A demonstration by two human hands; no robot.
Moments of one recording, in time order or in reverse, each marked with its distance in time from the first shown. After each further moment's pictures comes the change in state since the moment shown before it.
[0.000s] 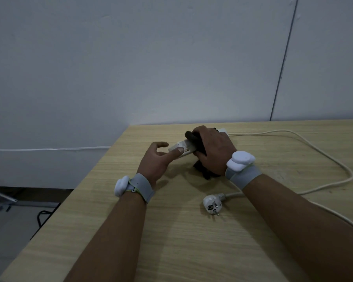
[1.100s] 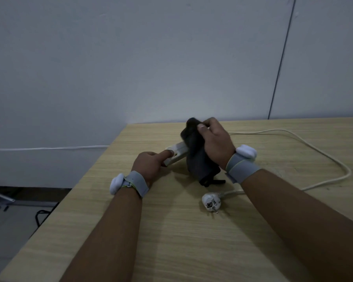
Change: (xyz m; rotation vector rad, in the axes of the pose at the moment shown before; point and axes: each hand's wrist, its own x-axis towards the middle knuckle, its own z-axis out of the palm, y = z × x) left_hand 0.013 -0.012 -0.014 0.193 0.064 -0.136; right_hand 0.010 -0.027 -0.016 0.724 0.170 0.543
